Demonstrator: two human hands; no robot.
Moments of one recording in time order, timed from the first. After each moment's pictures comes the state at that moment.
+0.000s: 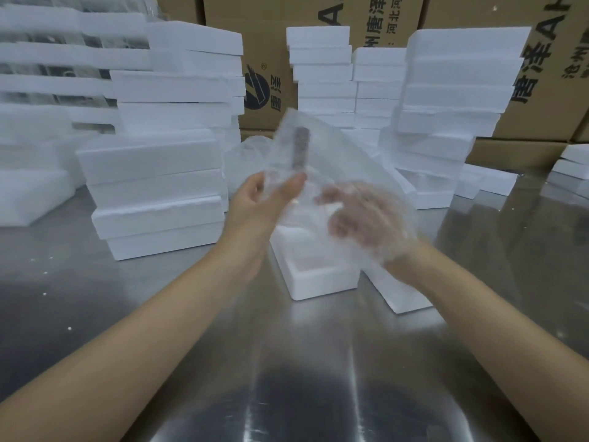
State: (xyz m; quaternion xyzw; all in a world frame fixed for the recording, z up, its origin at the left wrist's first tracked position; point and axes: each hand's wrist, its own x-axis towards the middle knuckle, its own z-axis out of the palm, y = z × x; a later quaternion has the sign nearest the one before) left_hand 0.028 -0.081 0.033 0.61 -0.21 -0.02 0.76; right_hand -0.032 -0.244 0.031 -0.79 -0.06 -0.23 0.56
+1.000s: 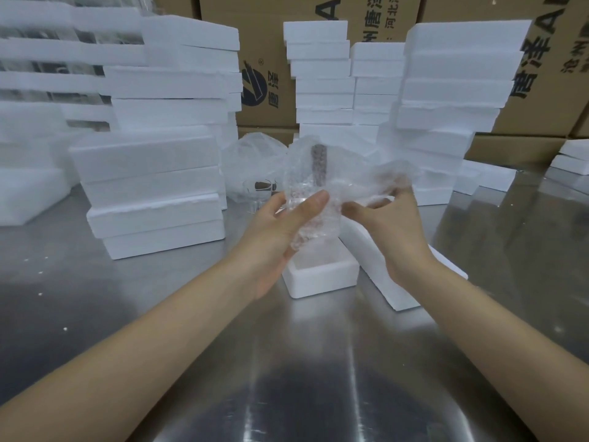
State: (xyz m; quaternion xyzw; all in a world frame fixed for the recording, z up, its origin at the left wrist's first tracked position) left_hand 0.014 -0.089 0.019 0.57 -0.23 -0.20 0.77; right_hand -0.032 -0.248 0.019 -0.72 0.12 -0.35 0.59
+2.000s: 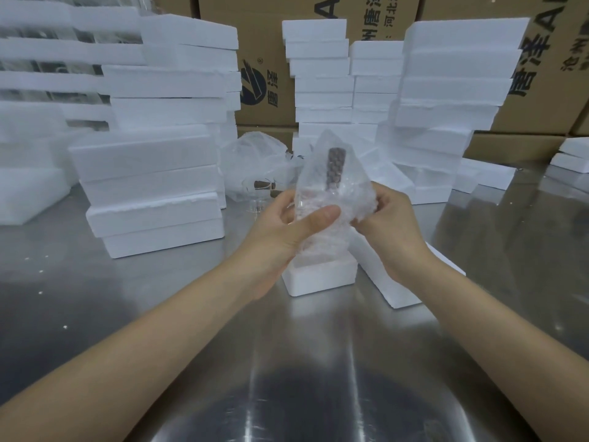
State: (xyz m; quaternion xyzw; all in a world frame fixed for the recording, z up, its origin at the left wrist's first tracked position) left_hand 0.012 -0.089 0.017 0.60 -0.28 -0.18 0.73; right_hand -0.039 -0.244 0.024 -0.74 -0.02 -0.31 0.60
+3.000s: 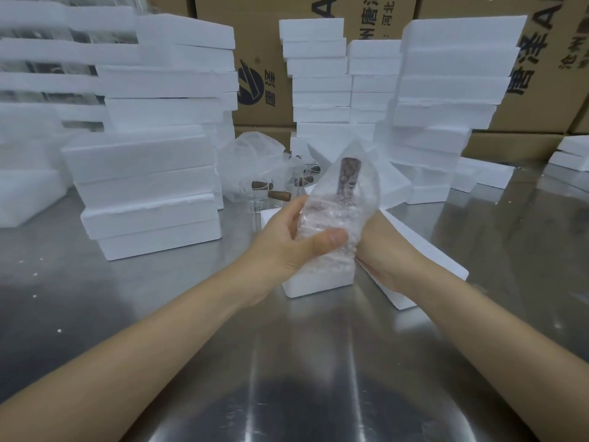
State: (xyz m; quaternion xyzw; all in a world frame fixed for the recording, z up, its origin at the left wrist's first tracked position) left_hand 0.013 -0.093 0.006 0.61 -0.37 -0.17 0.68; right_hand -0.041 -0.239 0.020 -0.81 -0.03 -0.13 0.58
